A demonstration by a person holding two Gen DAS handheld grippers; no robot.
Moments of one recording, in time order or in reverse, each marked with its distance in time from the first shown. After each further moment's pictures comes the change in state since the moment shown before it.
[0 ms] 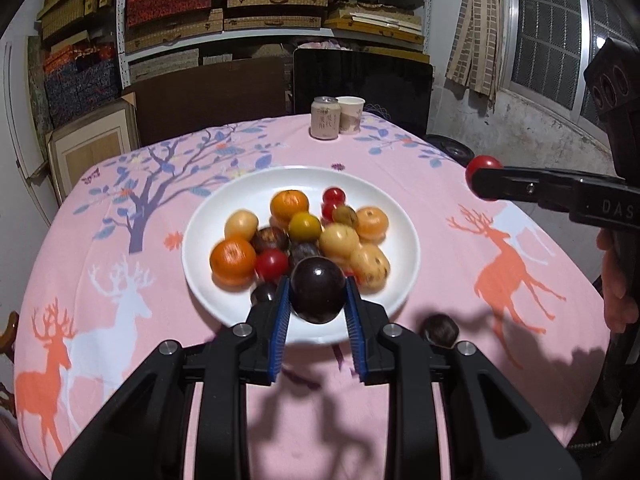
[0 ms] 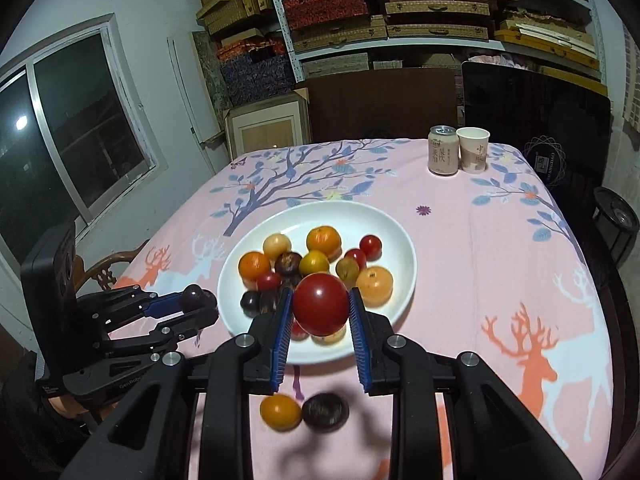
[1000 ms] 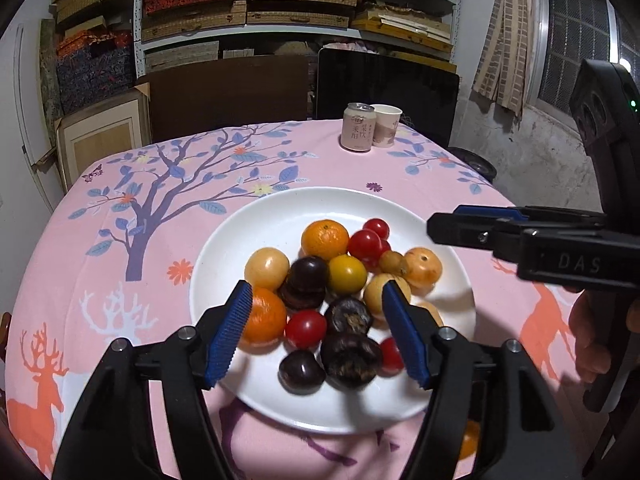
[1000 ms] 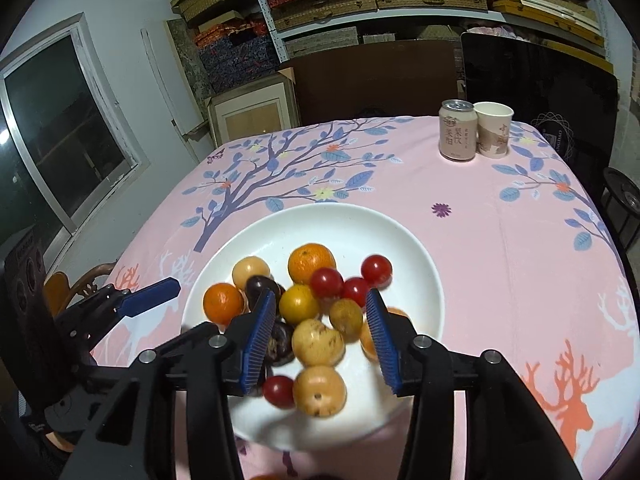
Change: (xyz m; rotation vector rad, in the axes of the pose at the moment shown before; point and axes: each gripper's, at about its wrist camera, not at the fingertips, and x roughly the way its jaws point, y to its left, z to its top) left arm 0.053 0.031 0.030 -0.065 -0.001 0.034; right arm 0.087 -0.010 0.031 0.062 0.068 -0.013
